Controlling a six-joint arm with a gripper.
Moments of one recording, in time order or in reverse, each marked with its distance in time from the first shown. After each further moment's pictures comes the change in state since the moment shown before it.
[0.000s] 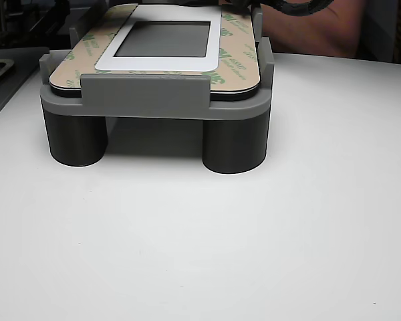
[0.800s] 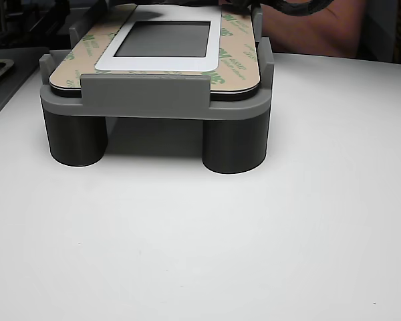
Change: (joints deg) arm 1.5 -5.6 -3.0 -3.2 -0.7 0.1
